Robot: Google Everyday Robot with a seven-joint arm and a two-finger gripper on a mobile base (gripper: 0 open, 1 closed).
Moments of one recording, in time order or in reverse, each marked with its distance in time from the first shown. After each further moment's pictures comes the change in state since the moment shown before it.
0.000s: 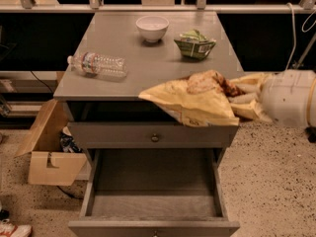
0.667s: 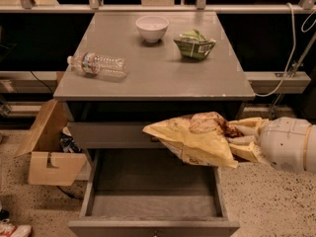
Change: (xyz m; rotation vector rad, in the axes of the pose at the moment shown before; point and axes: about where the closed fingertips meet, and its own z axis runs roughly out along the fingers) arm 0.056 0.068 0.000 -0.068 0.012 0.177
